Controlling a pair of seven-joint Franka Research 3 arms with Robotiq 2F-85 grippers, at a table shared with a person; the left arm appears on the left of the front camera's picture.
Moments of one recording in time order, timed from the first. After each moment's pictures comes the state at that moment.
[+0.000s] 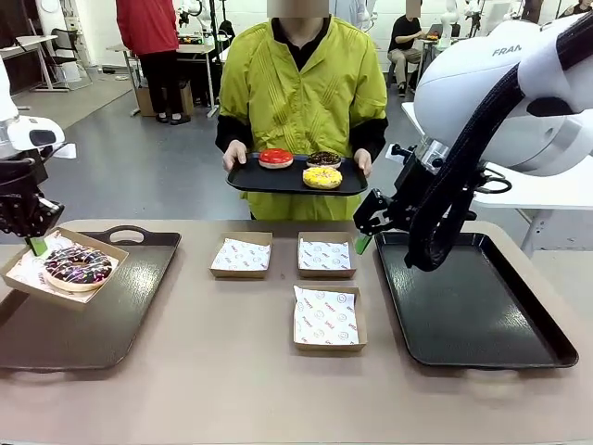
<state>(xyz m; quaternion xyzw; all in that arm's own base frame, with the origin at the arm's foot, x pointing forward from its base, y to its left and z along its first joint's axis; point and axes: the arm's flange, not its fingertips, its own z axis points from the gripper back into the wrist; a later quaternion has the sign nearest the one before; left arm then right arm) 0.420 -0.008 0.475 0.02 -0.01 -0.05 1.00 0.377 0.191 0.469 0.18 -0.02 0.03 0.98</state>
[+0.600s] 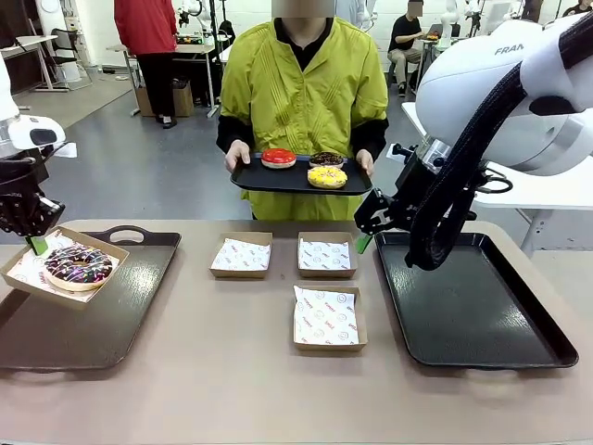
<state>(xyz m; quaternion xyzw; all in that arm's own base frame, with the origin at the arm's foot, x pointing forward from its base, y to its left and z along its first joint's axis) 0.420 -0.009 0.476 0.02 -0.01 -0.05 1.00 0.377 0.190 0.469 0.18 -0.02 0.03 0.98</state>
